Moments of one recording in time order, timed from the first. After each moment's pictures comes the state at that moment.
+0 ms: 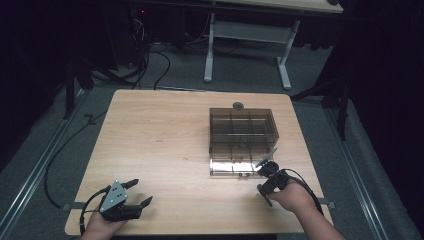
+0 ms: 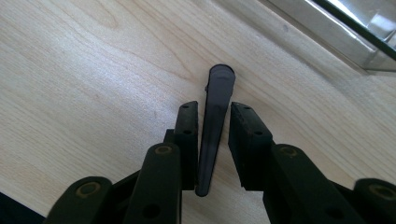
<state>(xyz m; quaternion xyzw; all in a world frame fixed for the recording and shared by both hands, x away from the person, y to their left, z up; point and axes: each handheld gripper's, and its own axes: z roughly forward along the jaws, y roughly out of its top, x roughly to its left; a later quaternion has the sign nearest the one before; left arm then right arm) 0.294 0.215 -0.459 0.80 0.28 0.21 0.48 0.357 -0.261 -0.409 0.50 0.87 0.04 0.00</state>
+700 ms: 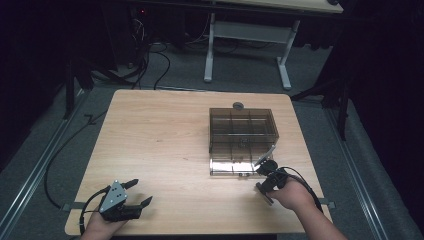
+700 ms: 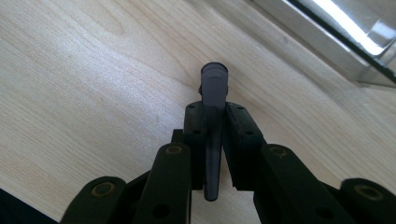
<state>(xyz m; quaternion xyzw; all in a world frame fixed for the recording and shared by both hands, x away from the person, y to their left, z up) 0.294 0.216 -0.459 0.80 0.29 0.21 0.48 0.360 -0.258 -0.403 0.48 0.87 0.04 0.00</state>
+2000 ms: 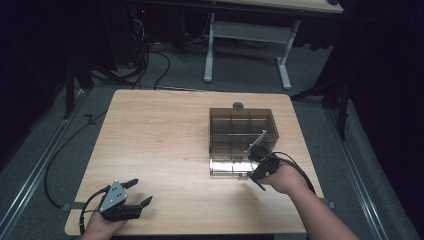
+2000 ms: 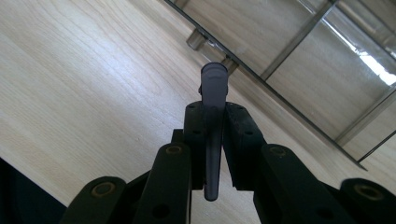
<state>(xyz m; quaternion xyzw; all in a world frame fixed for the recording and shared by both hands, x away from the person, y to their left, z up) 0.295 0.217 -0.460 0.80 0.29 0.20 0.49 0.392 -0.233 -0.373 0.44 0.89 0.05 -0.01</state>
